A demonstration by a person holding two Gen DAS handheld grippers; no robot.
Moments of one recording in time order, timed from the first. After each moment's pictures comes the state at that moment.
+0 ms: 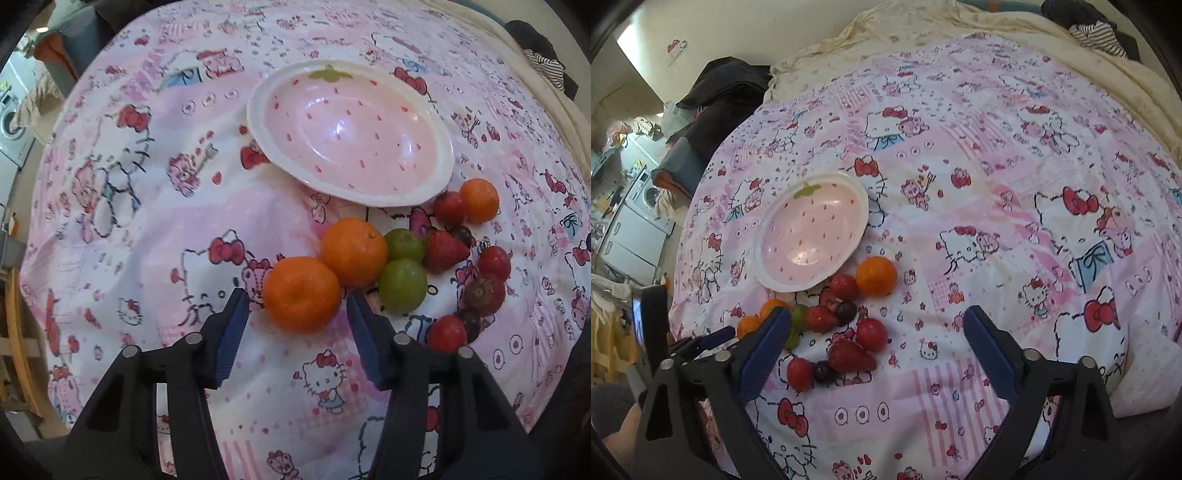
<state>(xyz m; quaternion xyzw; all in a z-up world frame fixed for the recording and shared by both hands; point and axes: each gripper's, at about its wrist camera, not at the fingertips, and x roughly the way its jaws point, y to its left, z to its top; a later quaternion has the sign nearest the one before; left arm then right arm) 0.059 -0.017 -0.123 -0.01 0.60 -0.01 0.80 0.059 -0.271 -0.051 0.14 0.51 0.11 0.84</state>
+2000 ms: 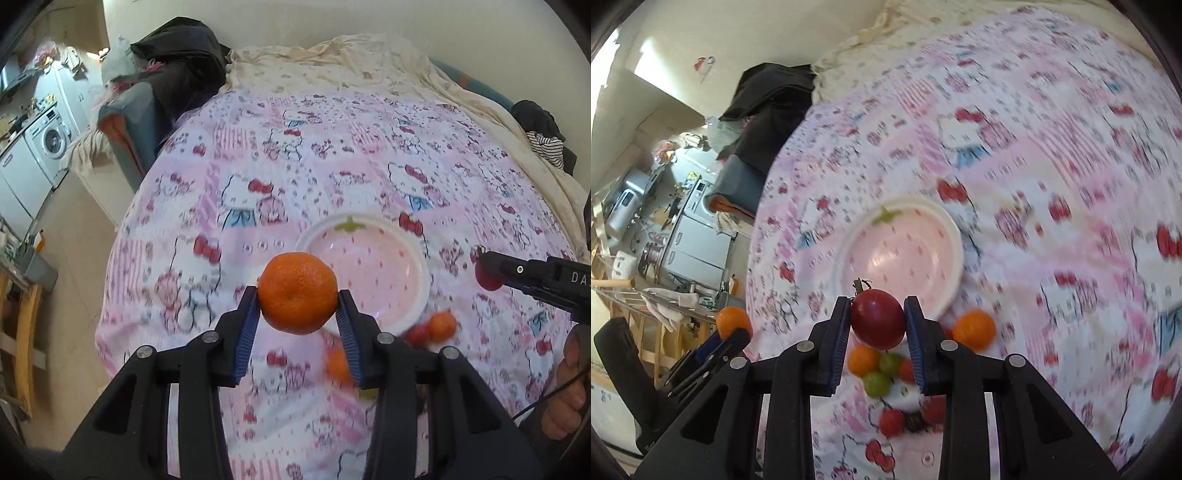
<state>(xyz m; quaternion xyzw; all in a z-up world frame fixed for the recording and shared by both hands) 0.083 0.000 0.012 -0.02 0.45 0.05 0.89 0.148 -0.235 -0.019 0.22 0.51 0.23 0.80</state>
